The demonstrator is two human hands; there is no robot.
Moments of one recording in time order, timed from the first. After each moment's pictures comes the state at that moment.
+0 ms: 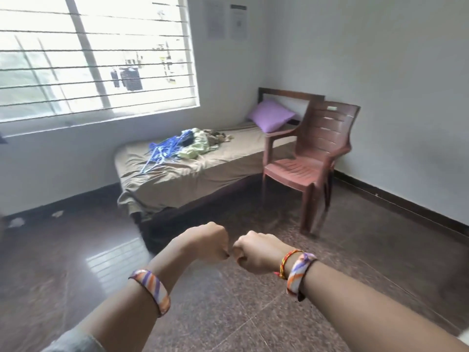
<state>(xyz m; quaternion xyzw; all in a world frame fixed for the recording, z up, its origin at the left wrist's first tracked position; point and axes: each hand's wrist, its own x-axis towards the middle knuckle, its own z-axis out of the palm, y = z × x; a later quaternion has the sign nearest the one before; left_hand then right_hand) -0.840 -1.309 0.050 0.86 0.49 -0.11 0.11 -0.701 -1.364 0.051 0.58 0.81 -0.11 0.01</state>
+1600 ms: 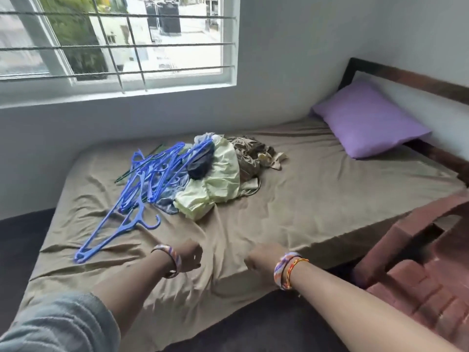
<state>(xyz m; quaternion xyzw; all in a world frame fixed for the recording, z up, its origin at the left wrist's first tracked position) -0.922 -0.251 -0.167 0.67 0.65 -0.17 0.31 -0.681 -0.289 -0.082 0.43 0.87 -0.09 0.22</state>
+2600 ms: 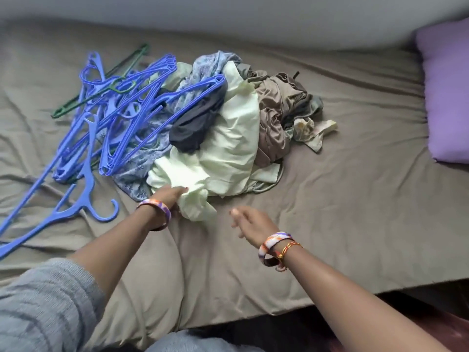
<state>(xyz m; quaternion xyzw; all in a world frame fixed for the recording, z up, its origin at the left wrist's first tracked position) -0.925 0.031 -0.238 0.11 0.73 0.31 0.59 -0.718 0.035 -0.180 0.57 0.65 -0.50 0.05</state>
